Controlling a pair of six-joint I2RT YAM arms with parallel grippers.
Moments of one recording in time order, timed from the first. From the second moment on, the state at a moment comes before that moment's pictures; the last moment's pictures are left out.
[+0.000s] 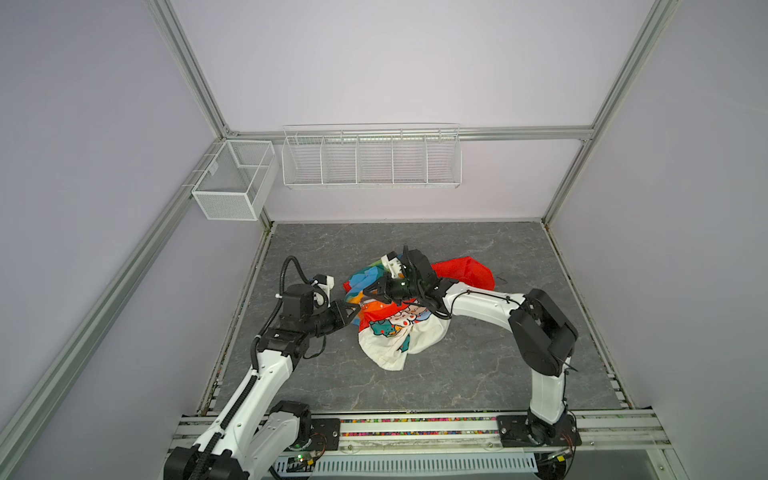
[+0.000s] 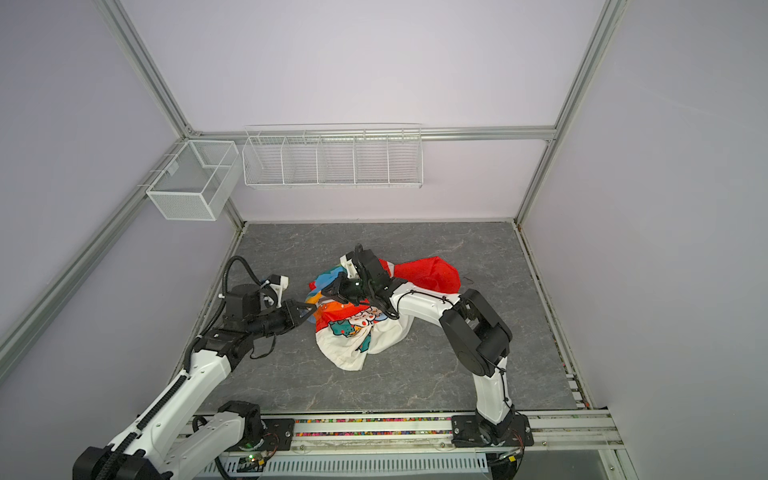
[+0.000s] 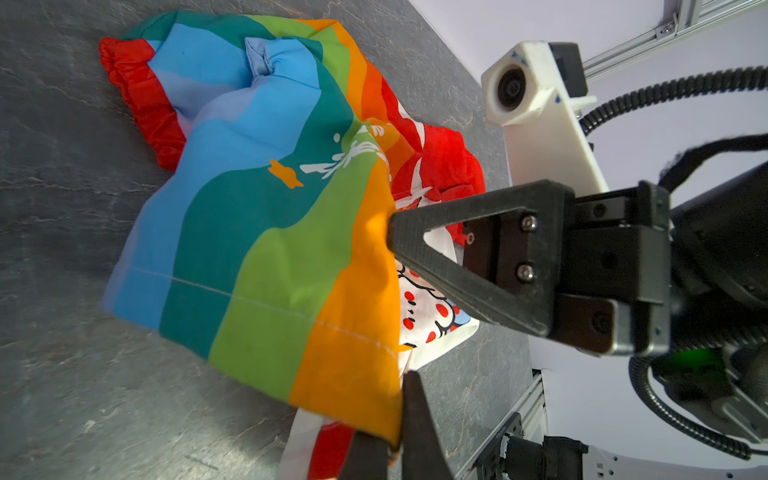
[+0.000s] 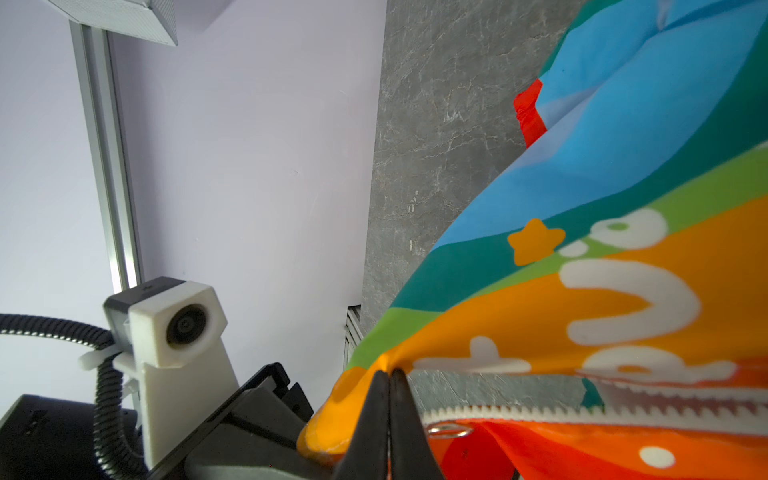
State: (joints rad) left arm -0.23 0.93 0.58 -0.27 0.58 -0.68; right arm 0.81 1.94 1.33 0.15 -0.55 1.13
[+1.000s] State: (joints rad) left arm -0.34 0.84 0.39 0.09 0.35 -0.72; right arm 0.81 1.94 1.32 0.23 -0.56 1.20
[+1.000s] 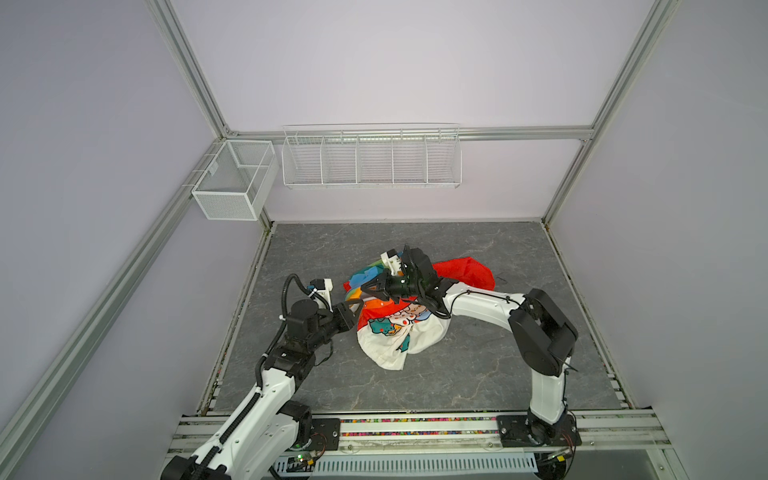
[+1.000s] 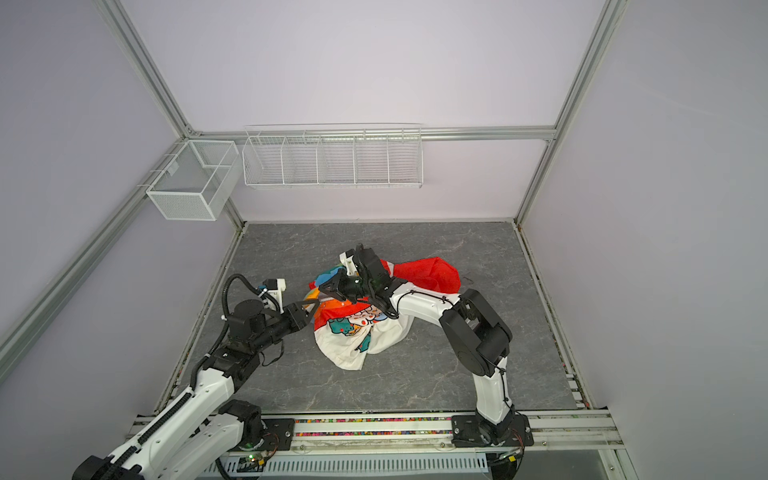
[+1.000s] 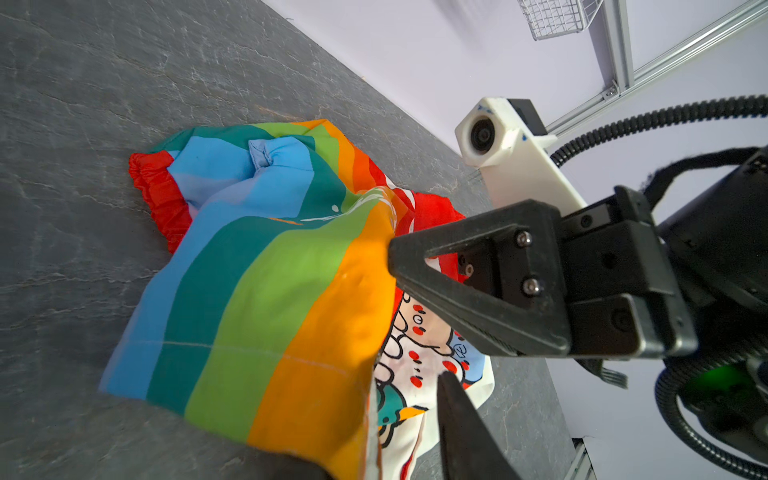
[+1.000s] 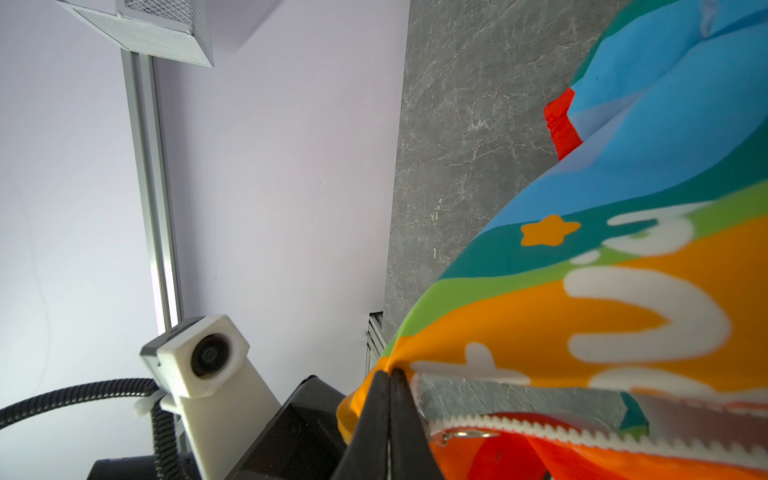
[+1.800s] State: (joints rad) left arm -0.34 0.88 0.37 0.15 0.38 -0.75; right arm 0.79 1.82 1.19 0.17 -0.56 1.09
